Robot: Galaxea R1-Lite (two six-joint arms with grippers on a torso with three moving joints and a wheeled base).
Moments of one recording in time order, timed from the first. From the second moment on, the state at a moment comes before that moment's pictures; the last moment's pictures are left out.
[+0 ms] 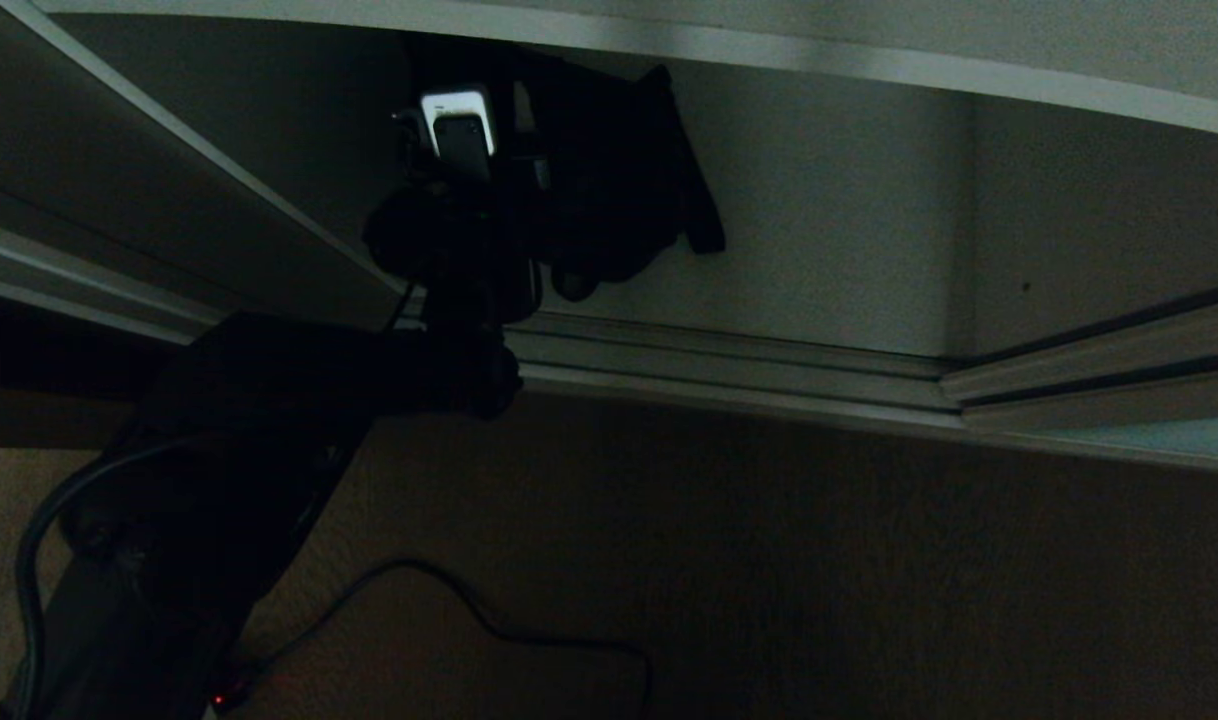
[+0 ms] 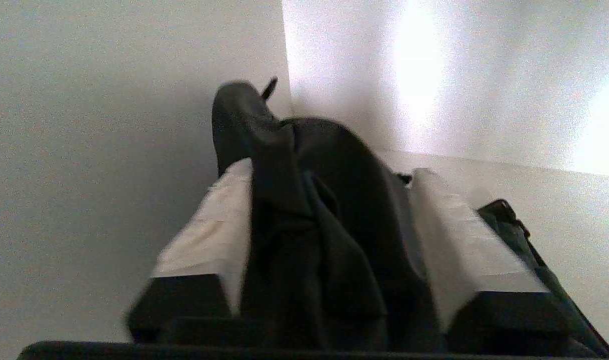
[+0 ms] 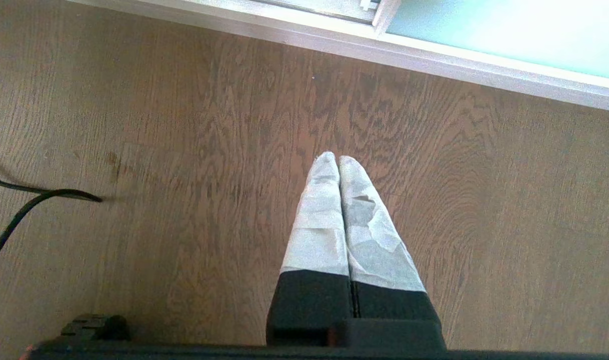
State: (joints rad) left arm -0.44 2.40 -1.93 -1.49 0.38 0.42; right arm 0.01 0.00 0.00 -0.01 0.02 0.00
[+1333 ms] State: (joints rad) left arm -0.48 2.28 -1.88 -1.30 0.43 0.43; right arm 0.01 0.00 0.00 -0.01 0.02 0.00
